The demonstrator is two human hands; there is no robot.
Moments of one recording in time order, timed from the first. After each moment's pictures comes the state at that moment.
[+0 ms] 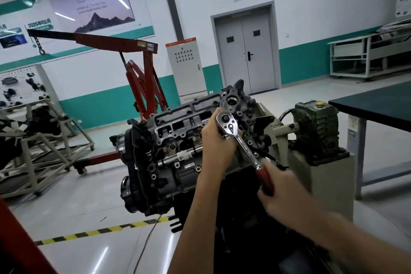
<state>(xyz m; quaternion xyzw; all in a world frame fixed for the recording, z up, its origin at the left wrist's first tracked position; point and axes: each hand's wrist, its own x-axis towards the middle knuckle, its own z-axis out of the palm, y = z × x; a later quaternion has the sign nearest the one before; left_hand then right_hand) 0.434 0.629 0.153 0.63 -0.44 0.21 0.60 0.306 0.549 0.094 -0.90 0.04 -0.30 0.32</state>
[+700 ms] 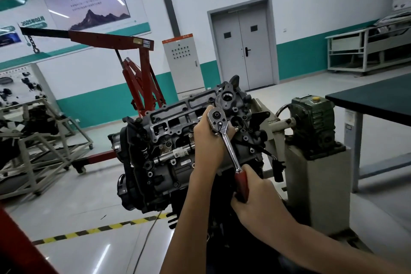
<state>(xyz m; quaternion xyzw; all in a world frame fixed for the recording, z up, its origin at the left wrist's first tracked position) 0.434 0.632 0.151 0.64 -0.43 0.21 0.60 0.310 0.590 0.086 -0.85 0.03 -0.31 0.42</state>
